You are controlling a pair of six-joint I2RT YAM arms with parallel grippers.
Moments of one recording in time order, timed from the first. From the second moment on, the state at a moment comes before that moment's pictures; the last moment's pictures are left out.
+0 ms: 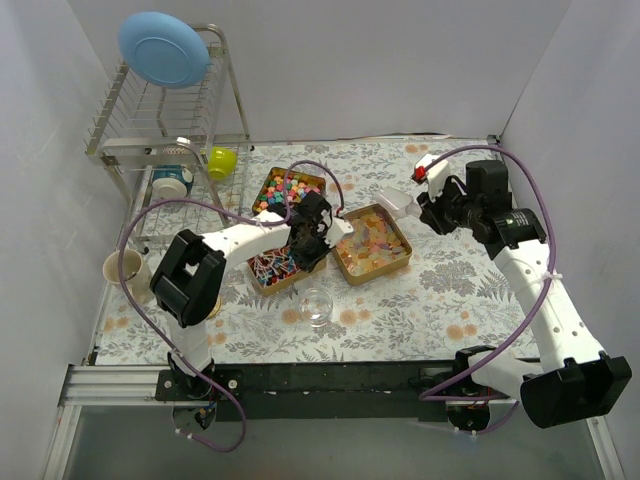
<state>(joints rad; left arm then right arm) -0.69 1.84 1.32 -0.69 0.17 0.29 0.26 1.14 1.20 -0.72 -0.30 -0.52</state>
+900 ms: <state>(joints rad) -0.87 1.91 1.41 -0.60 0.28 0.62 0.08 1.16 1.18 -0.74 -0.40 -0.64</state>
